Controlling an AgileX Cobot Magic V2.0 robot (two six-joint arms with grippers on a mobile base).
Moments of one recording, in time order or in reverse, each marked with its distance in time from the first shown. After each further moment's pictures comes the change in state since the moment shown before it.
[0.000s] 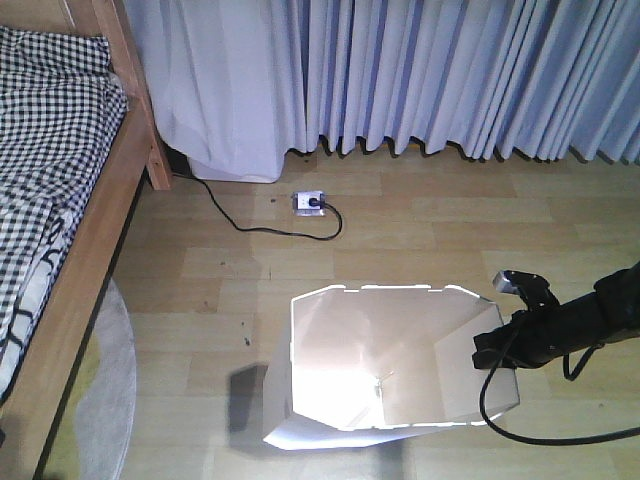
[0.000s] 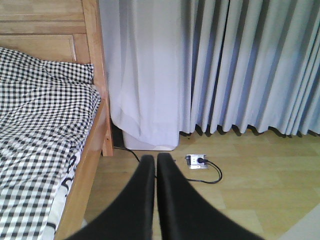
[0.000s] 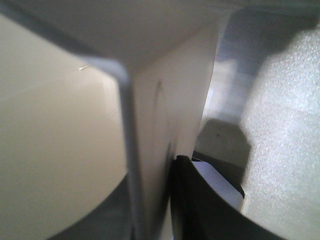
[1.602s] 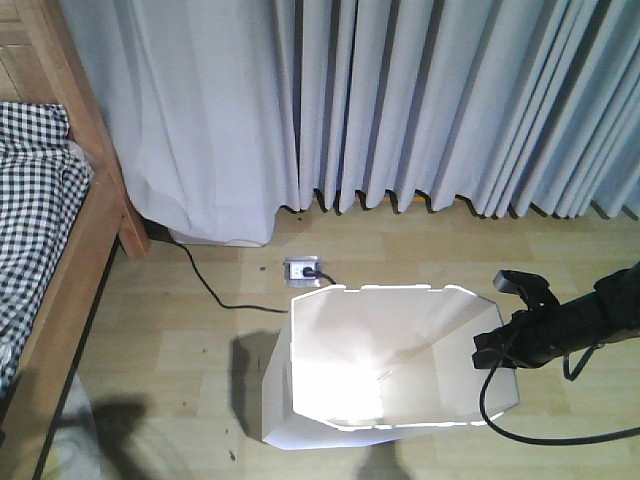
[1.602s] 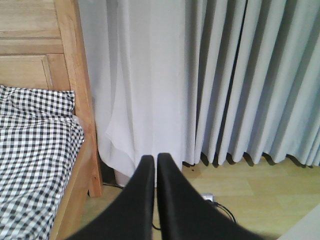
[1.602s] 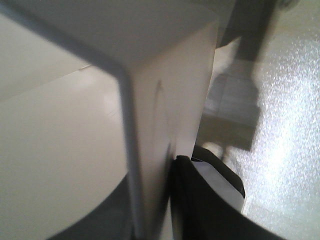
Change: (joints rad) left arm 0.000 0.000 0.000 0.000 0.000 0.000; right arm 0.000 0.000 0.000 0.000 0.002 0.000
